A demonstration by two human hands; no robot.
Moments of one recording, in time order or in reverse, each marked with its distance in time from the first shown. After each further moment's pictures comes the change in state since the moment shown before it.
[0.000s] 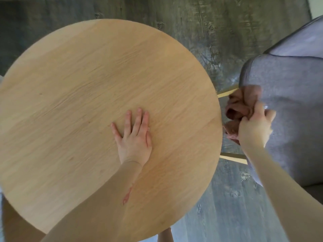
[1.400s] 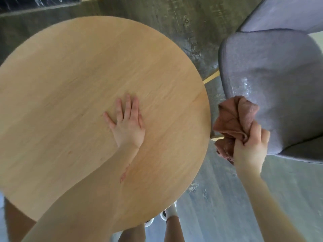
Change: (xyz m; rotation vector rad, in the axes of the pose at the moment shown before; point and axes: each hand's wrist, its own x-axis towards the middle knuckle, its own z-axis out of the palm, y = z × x) left_hand -0.004 -0.001 -0.003 -0.052 0.034 0.041; right_hand -0.120 0.072 -0.024 0.140 0.101 0.042
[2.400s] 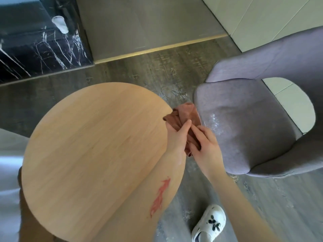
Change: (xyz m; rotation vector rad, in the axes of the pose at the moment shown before) left_hand -0.053 0.189 -0.132 -1.562 -0.340 -0.282; right_hand 0.008 -0.064 -0.077 0.177 -0.198 -0.511
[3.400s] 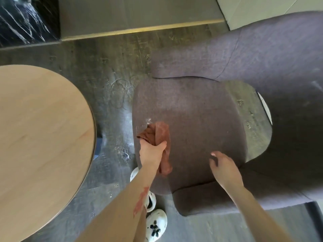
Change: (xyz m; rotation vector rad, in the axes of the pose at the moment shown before) left_hand 0.095 -0.134 0.248 0.414 0.465 -0.141; right_hand 0.093 0.364 -0.169 -0.302 -0.399 0.336
